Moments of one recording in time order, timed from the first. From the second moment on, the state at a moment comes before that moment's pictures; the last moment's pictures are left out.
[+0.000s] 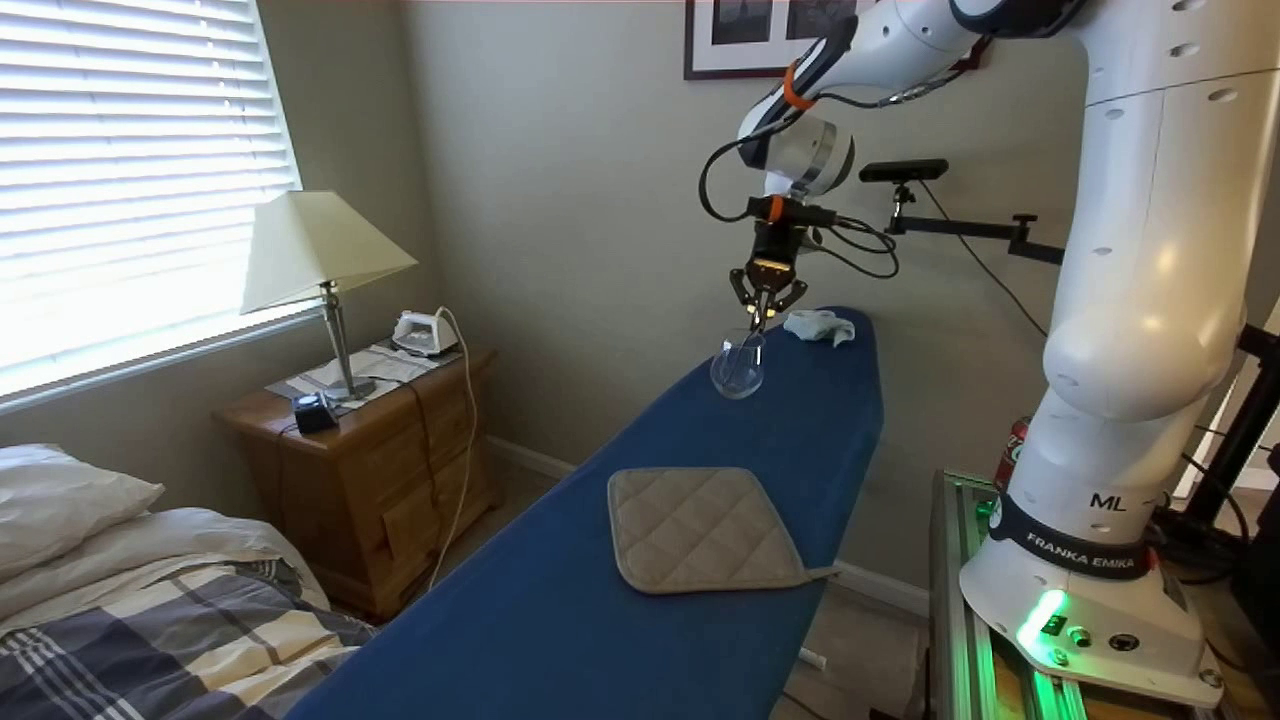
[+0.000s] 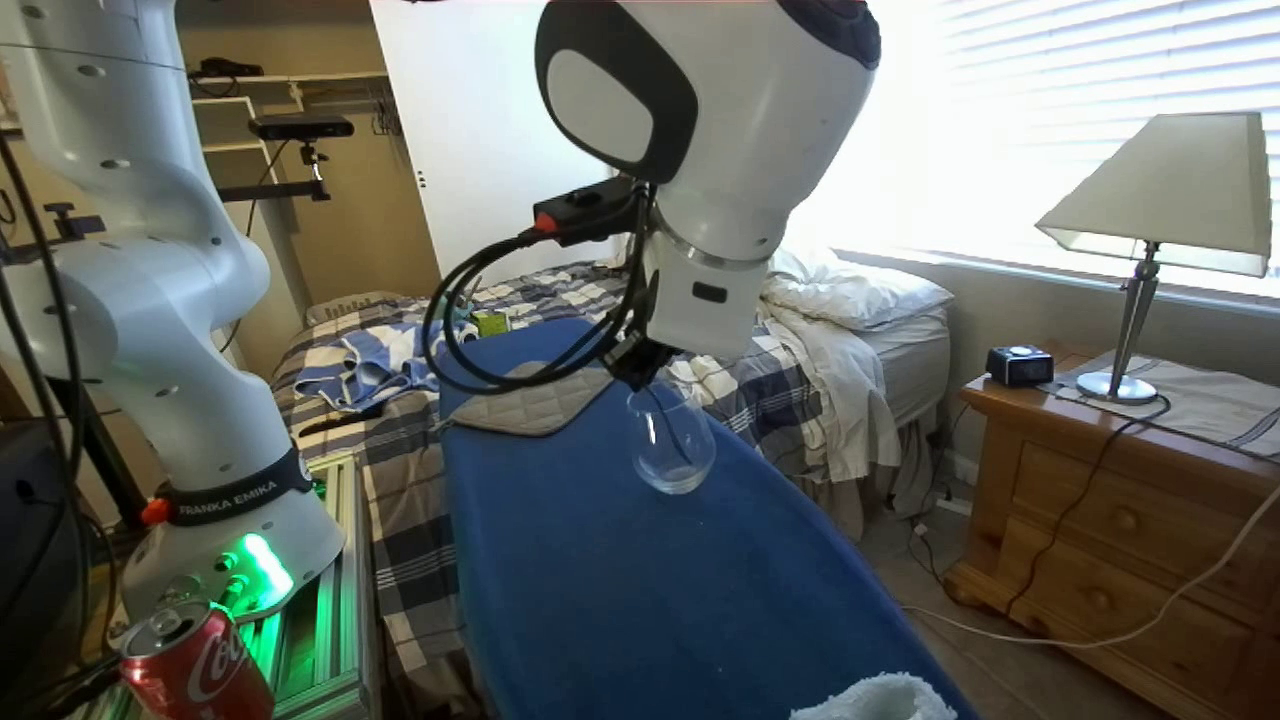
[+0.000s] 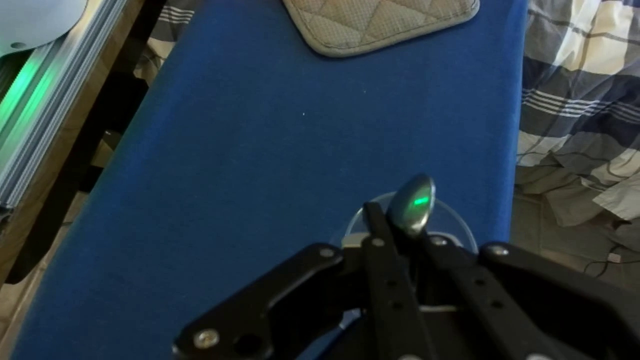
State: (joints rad) arm -0.40 0.20 -0.40 -2.04 0.50 1.64 0.33
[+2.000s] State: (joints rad) arm -0.34 -0.07 -0.34 -2.09 0.31 1.62 0.43
